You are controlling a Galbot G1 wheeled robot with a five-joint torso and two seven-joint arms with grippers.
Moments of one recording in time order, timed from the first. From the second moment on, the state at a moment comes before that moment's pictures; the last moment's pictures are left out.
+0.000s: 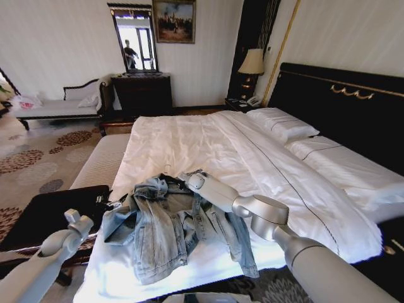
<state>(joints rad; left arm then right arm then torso) 1.35 -0.69 -0.56 -1.53 -0.90 -0.11 0.37 -0.07 1.53 -0.85 0.67 0.42 -0.31 -0.17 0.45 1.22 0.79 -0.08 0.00</state>
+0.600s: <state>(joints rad) 1.31 -0.67 -0.55 -1.49 -0.92 -0.09 0.37 -0.21 1.49 -0.70 0.78 -0.12 0.01 0.09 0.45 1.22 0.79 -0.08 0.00</state>
